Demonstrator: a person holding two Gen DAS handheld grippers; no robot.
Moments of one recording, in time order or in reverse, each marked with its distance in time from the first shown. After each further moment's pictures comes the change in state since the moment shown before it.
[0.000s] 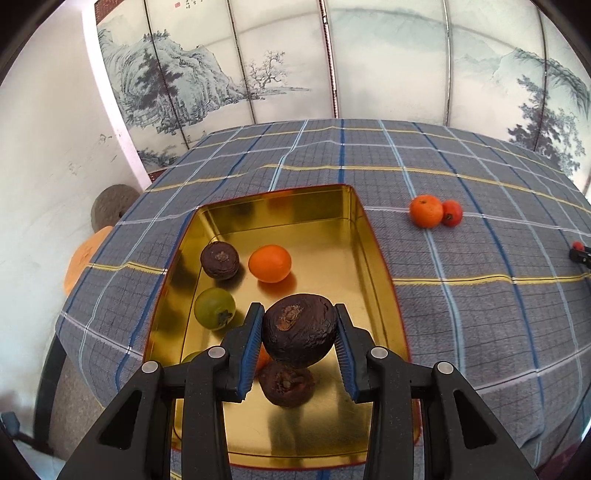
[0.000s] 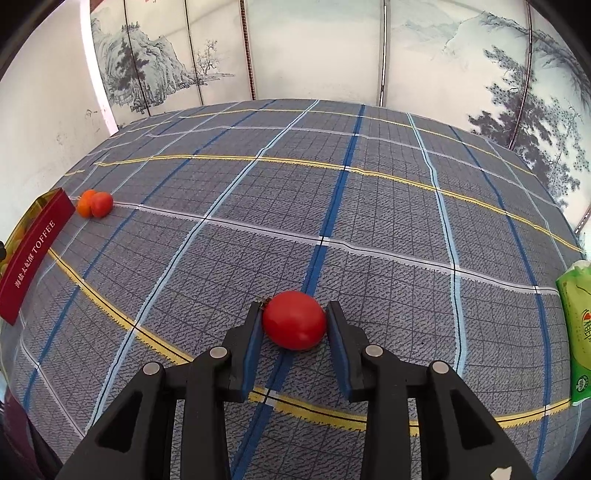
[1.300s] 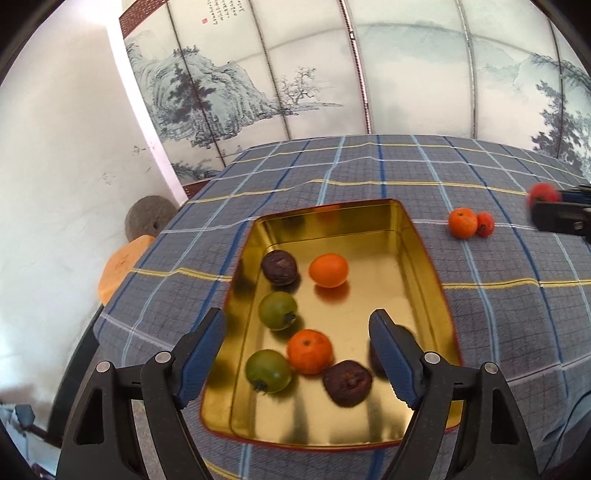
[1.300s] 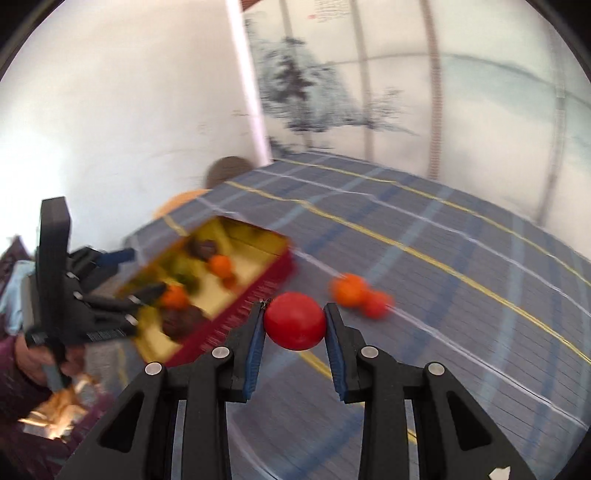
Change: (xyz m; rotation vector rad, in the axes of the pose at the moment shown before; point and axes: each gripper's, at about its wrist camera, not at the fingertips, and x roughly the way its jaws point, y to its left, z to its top) left arm -0.025 0.028 -0.010 -0.017 -0.067 0.136; right arm -0.046 0.265 0.074 -0.342 -0.134 0.491
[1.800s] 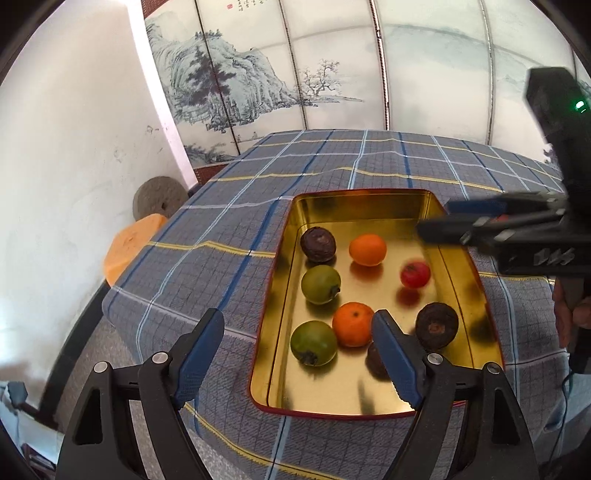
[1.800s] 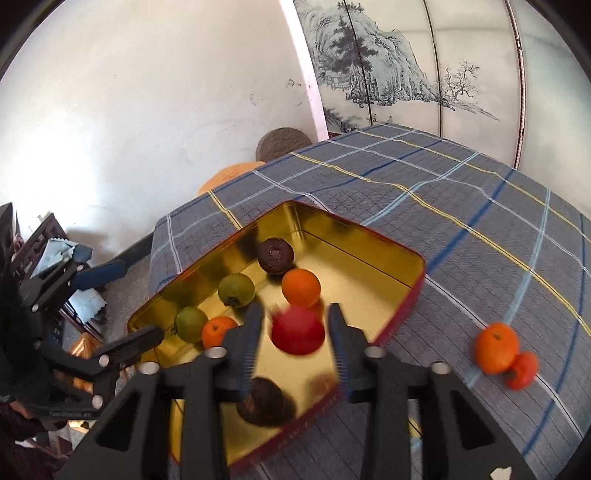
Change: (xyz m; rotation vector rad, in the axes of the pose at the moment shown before) left arm -0.003 0.041 -0.020 -0.077 0.037 -0.004; right arm 0.109 0.046 0.026 -0.025 0.074 0.140
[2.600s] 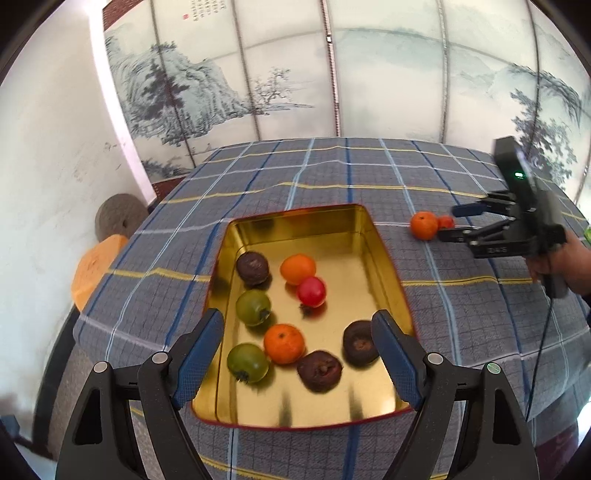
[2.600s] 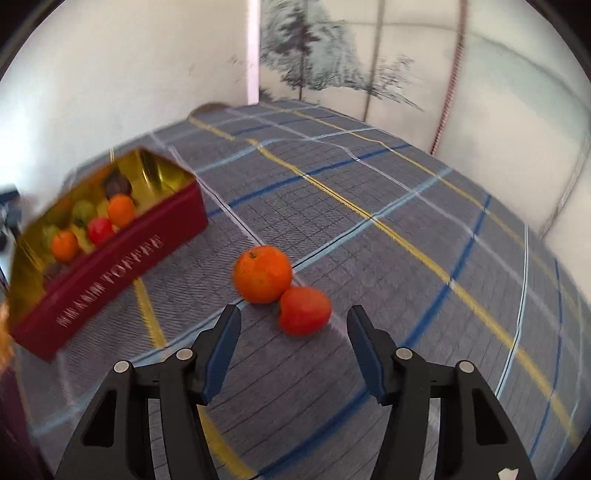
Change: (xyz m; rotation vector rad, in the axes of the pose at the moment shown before) left arm -0.021 -0.042 0.024 0.101 -0.019 -0.152; right arm -0.027 -0.130 -0.044 -0.137 0.124 -0.301
